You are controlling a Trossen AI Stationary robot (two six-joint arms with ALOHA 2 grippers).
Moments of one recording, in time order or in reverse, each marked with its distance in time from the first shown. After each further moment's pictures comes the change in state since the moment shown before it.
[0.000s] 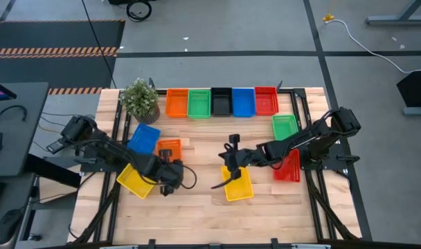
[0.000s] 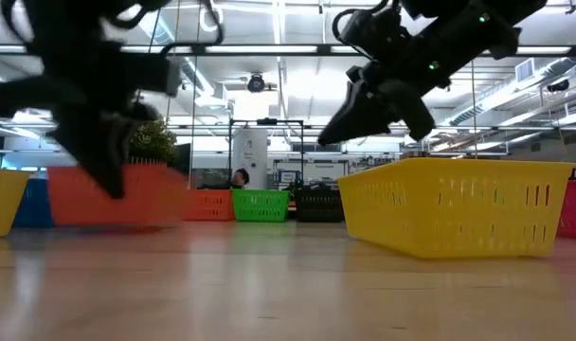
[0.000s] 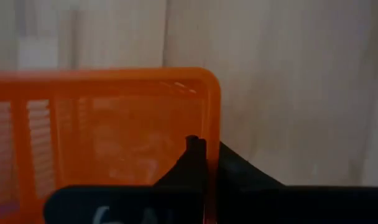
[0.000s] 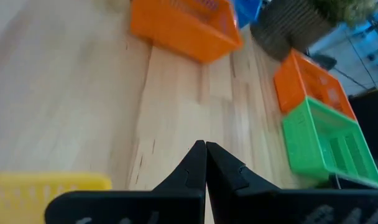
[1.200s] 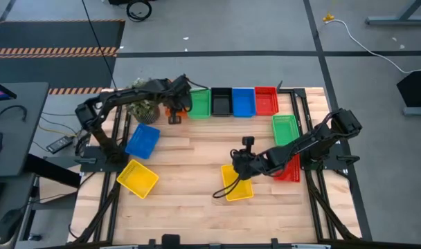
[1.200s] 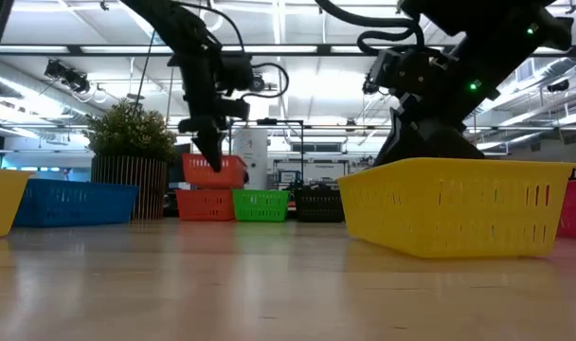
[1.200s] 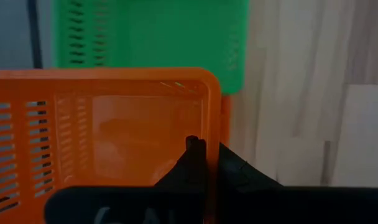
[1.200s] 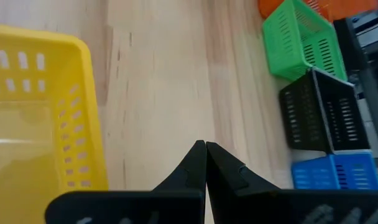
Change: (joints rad) left arm 0.988 0.138 0.366 -0.080 0.217 1.027; right arm 0.099 0.000 0.000 -0.388 0.259 0.313
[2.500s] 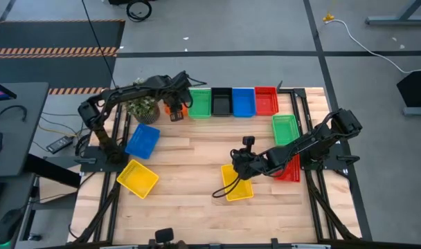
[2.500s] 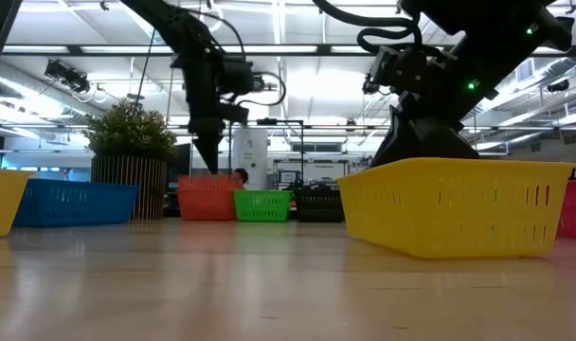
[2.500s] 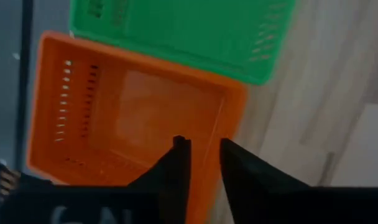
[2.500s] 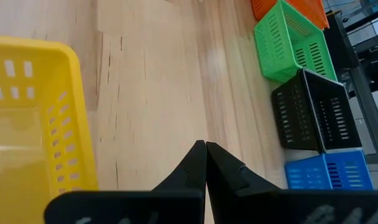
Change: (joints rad) left arm 0.047 0.038 0.047 -0.052 -0.005 -0.171; right arm 0.001 0.000 0.000 0.010 0.027 0.010
